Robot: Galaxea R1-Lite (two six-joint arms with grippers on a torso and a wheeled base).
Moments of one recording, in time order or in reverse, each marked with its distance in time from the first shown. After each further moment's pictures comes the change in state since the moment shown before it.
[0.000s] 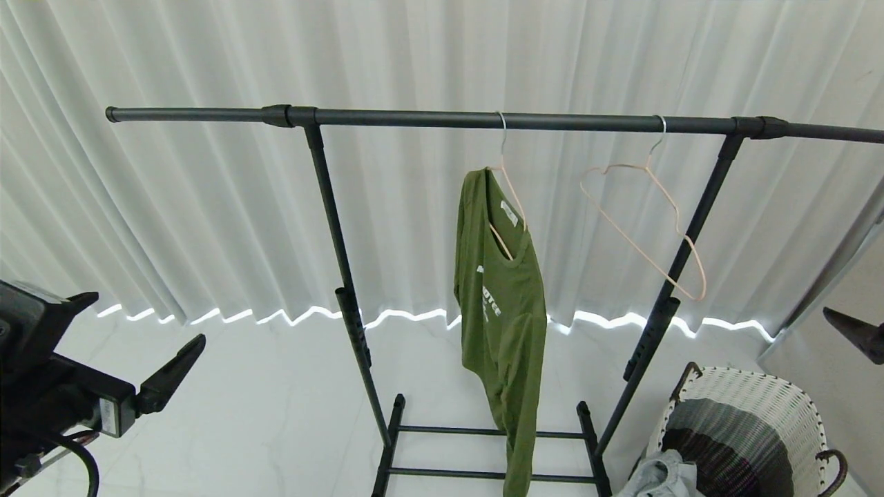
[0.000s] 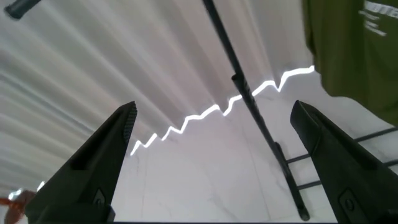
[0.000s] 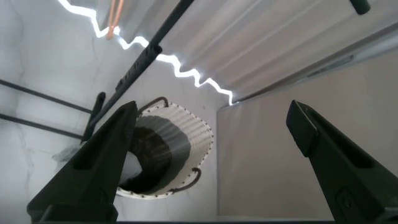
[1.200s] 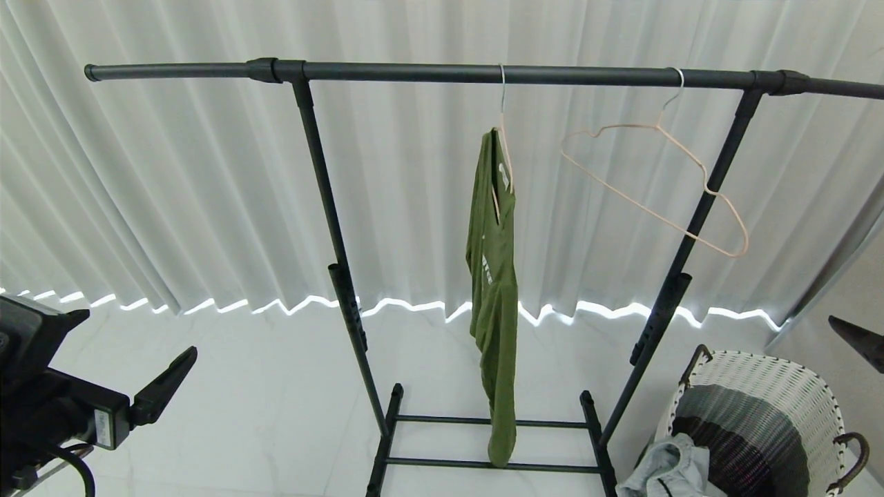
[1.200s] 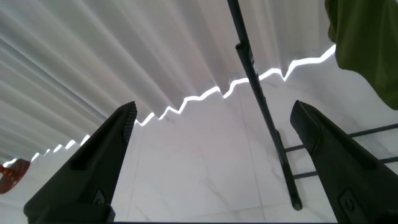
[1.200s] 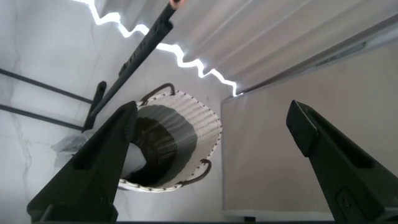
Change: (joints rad) left arm 0.039 -0.002 0.037 0.000 0.000 -0.017; right arm -0.011 -0.013 0.020 0.003 -0.004 0.000
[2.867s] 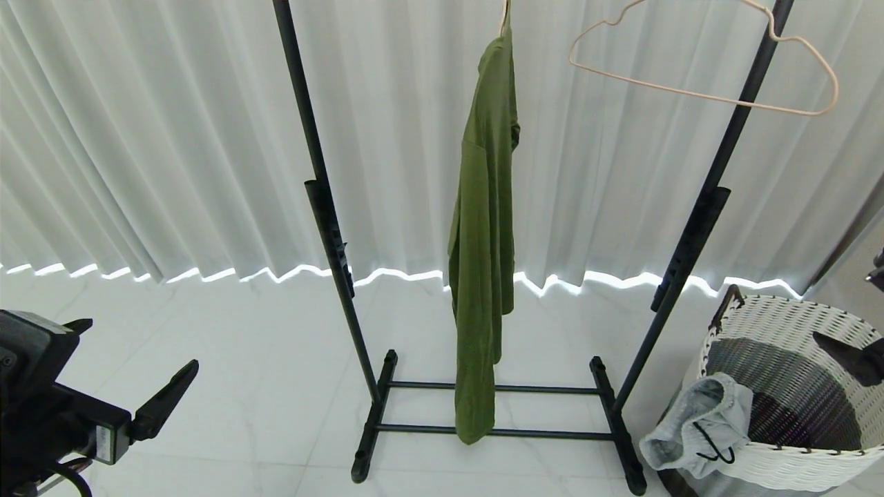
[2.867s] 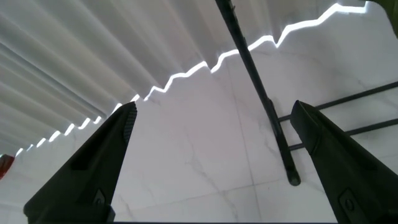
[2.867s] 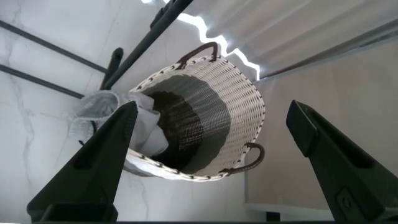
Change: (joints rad) left arm -0.004 -0.014 0.030 0.000 -0.007 0.043; right arm 0.001 0.038 0.033 -0.009 0.003 -0.012
